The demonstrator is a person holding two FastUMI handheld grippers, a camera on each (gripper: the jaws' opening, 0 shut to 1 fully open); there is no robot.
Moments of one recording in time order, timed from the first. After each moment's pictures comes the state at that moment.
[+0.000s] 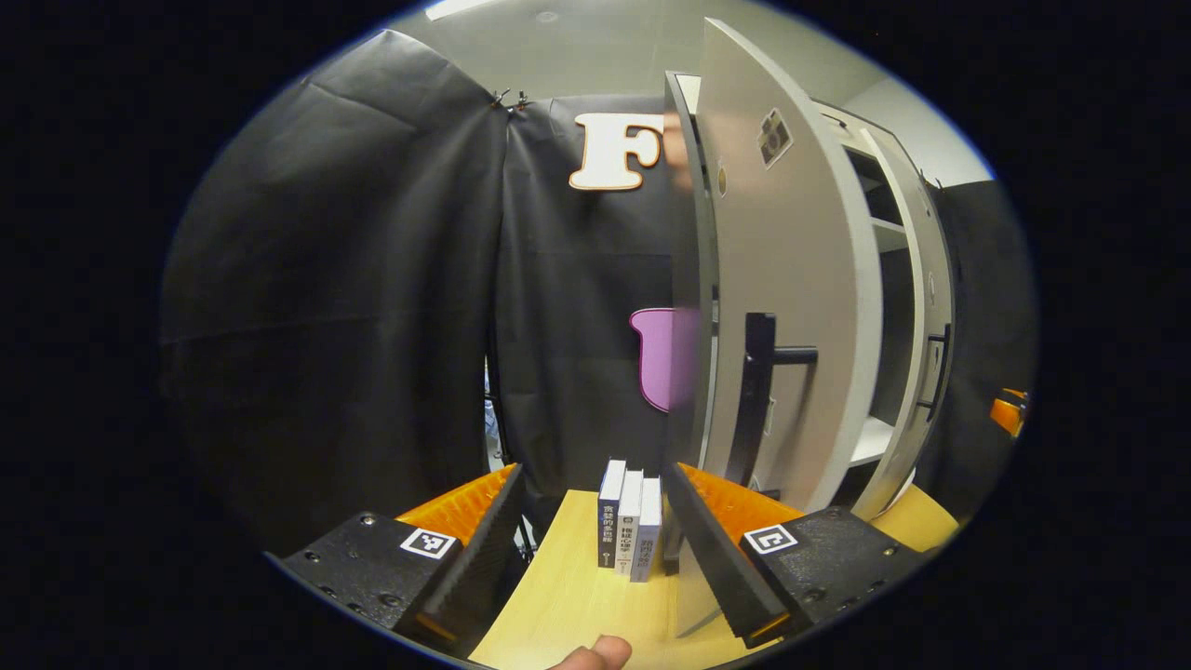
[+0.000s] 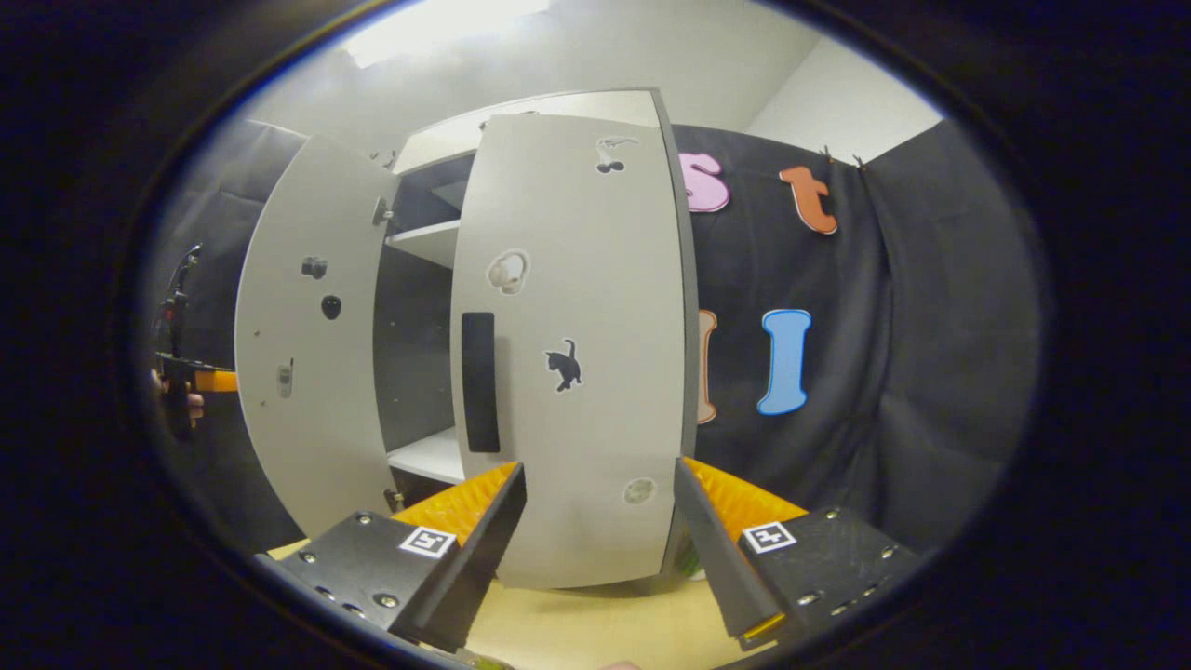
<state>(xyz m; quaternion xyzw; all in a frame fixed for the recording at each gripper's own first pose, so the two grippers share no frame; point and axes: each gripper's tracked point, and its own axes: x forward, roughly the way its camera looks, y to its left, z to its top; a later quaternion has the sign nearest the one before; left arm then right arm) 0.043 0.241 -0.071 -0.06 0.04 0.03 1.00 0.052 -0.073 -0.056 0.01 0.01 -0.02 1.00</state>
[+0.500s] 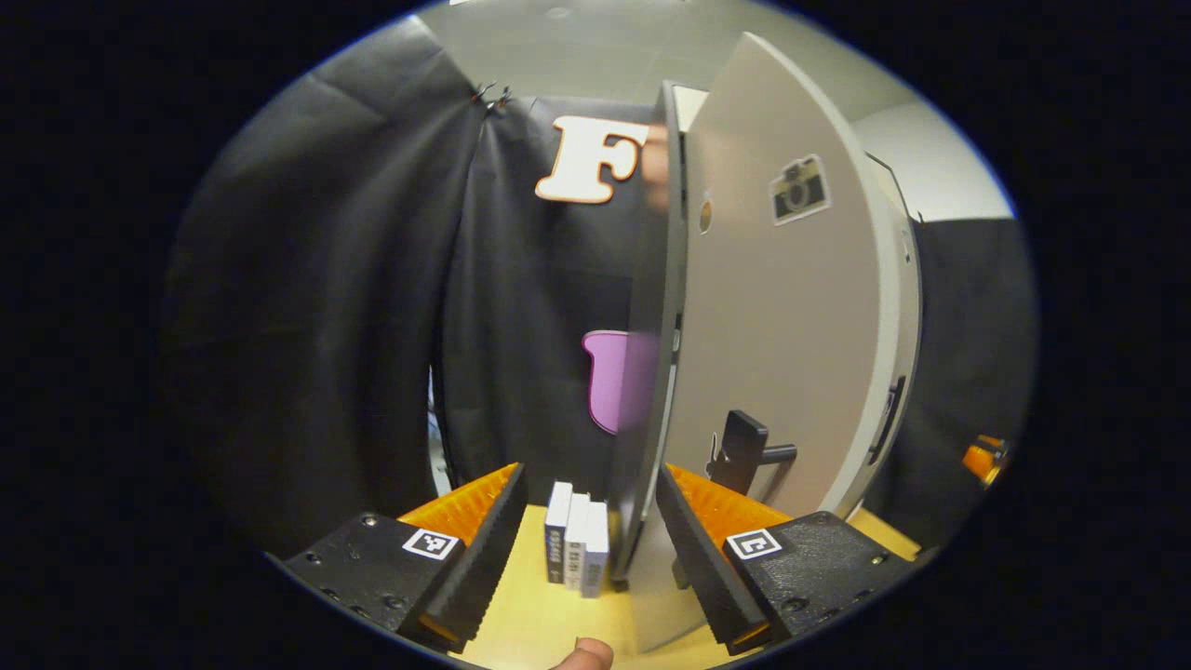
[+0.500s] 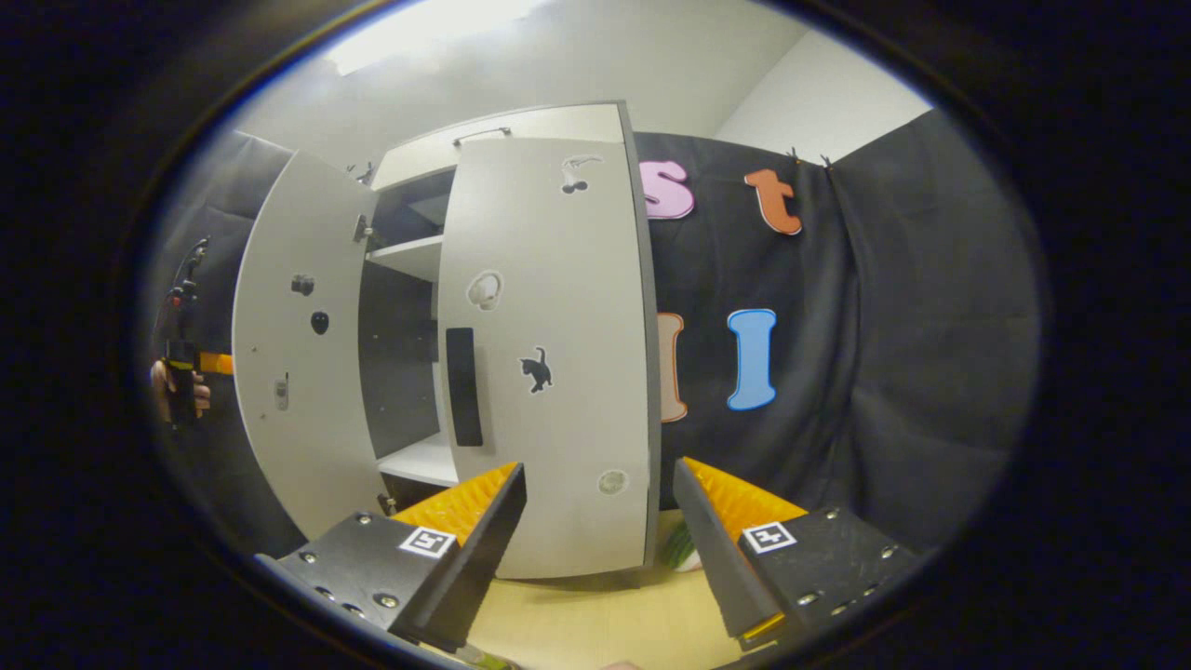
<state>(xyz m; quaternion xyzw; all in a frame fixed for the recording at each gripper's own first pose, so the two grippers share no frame) 0.066 0.218 -0.035 -0.13 0.04 -0.05 0.99 0.016 -0.091 -0.045 0.03 0.00 -0.05 1.00</state>
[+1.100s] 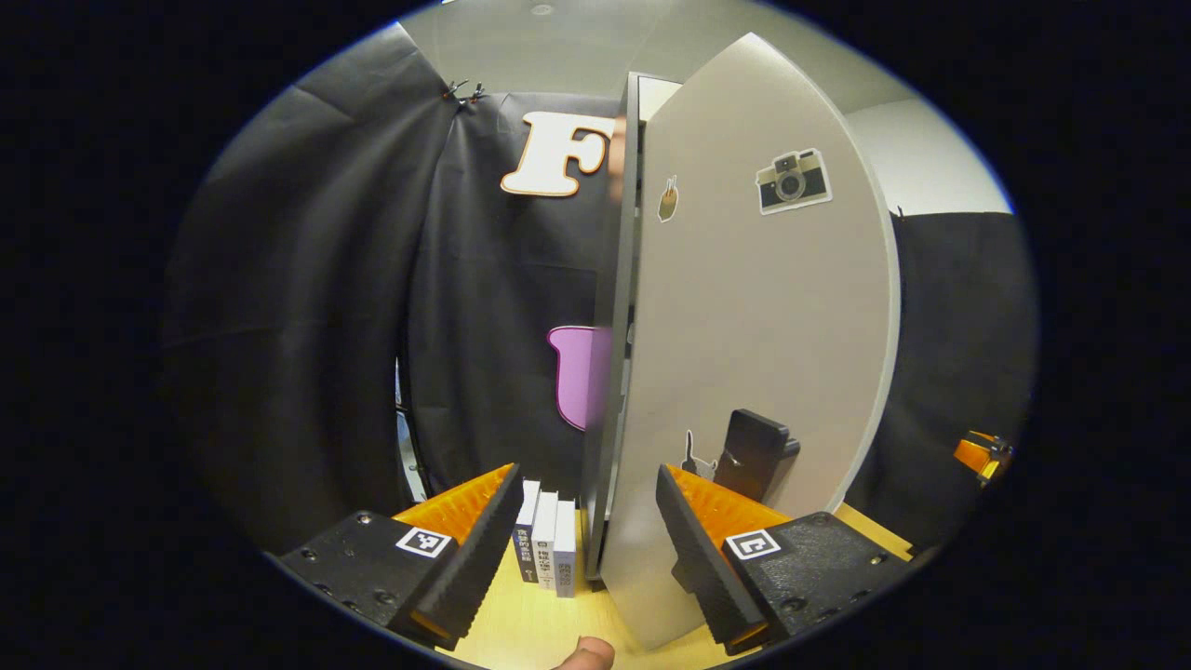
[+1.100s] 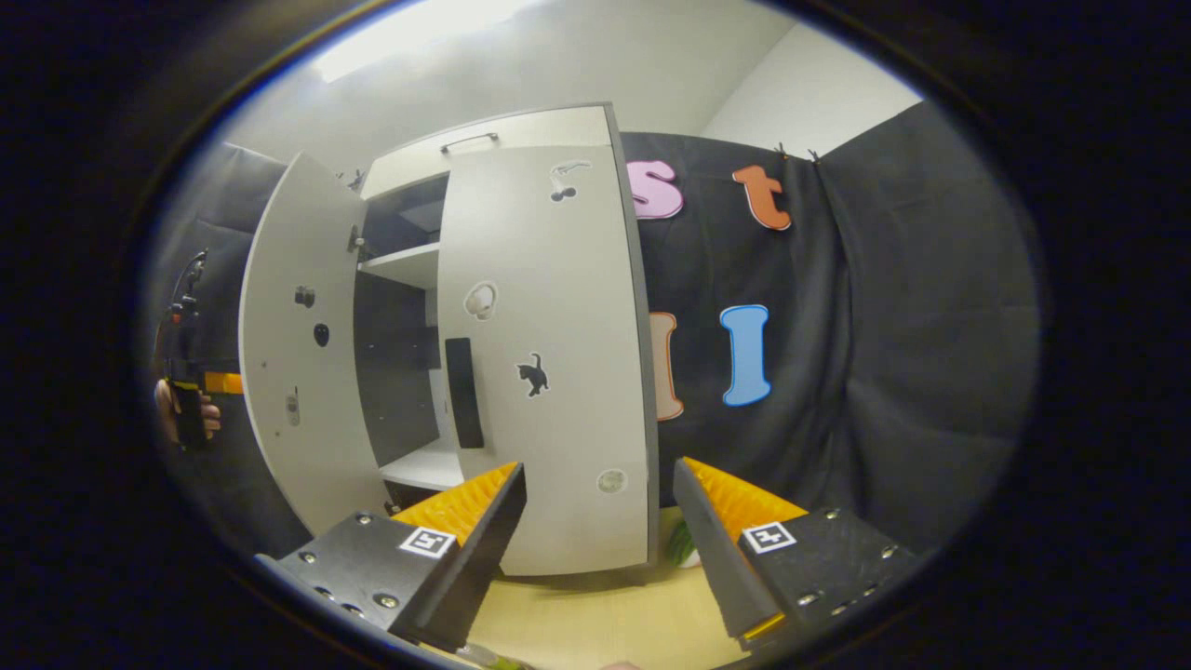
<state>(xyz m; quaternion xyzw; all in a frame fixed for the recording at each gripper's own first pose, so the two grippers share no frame) 0.075 0.179 -0.030 -0.09 0.03 -0.08 0.99 0.011 -0.088 -0.046 0.04 0.01 -0.06 1.00</state>
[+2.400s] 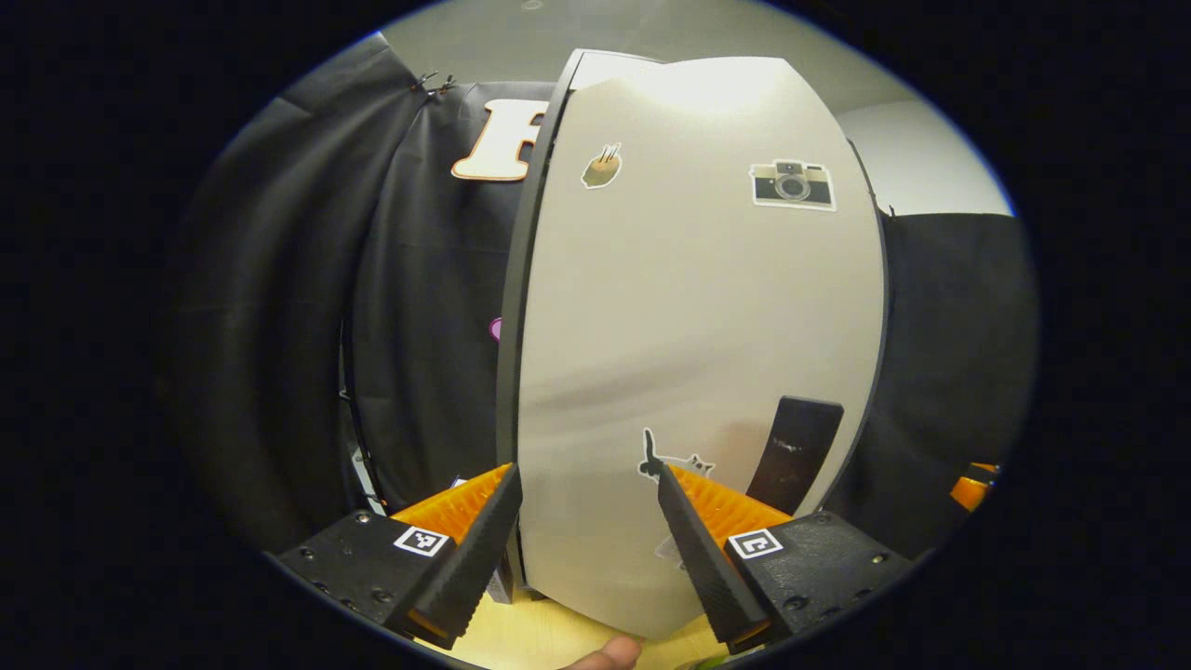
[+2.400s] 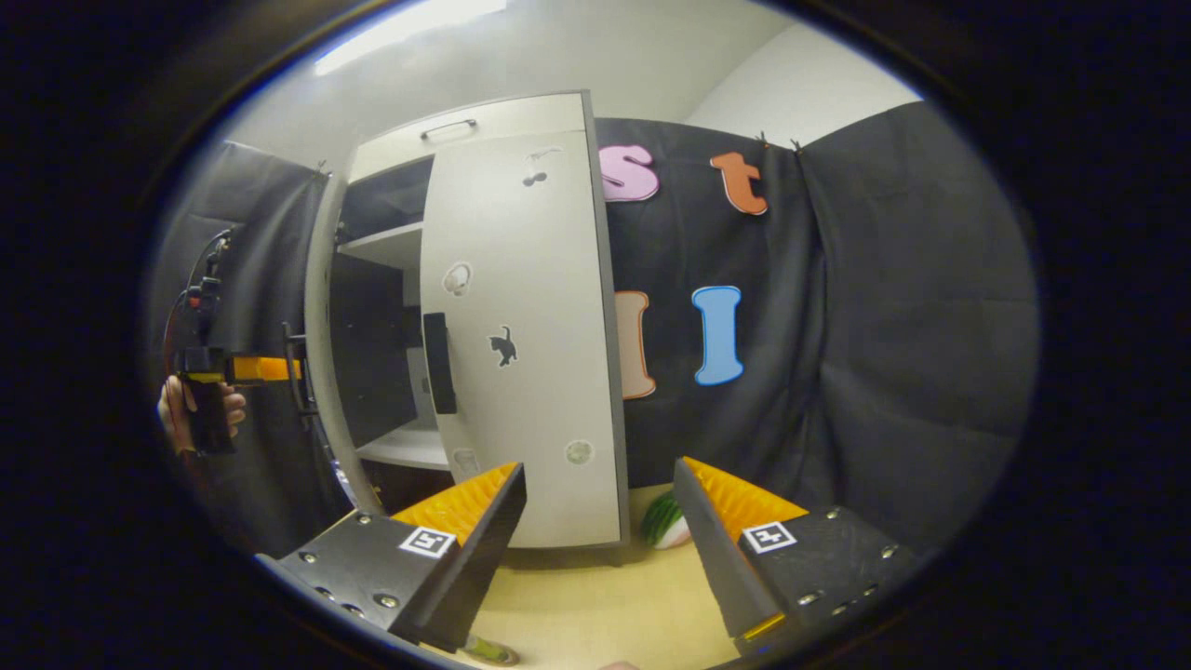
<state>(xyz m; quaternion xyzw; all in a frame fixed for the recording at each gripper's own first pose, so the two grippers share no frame) 0.110 0.076 -0.025 -0.11 0.03 -0.10 0.99 -0.008 -0.120 -0.061 0.04 0.03 -0.09 0.99</state>
